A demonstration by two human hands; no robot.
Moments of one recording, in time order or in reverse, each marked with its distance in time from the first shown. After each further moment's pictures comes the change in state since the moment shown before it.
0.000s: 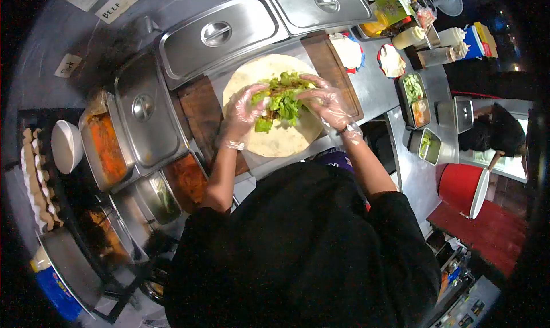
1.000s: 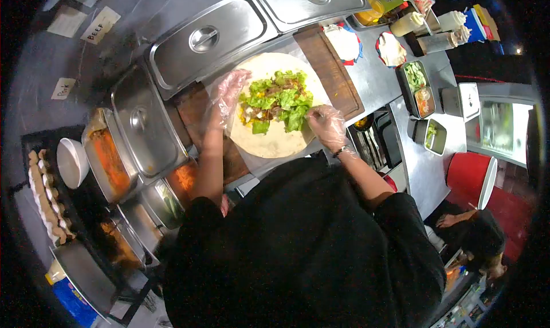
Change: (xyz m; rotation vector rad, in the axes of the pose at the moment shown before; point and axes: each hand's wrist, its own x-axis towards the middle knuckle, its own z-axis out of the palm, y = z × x) left_hand 0.044 -0.023 -0.017 -0.344 -0.100 -0.290; right_hand -0.060 0.002 0.038 -0.196 0.258 0.380
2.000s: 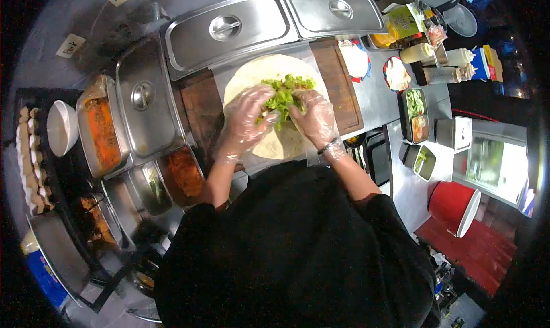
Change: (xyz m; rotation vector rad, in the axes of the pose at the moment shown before) left_hand -0.062 0.042 0.037 0.651 0.173 0.499; right_hand 0.045 -0.075 0.002 -0.188 -0.093 -0.122
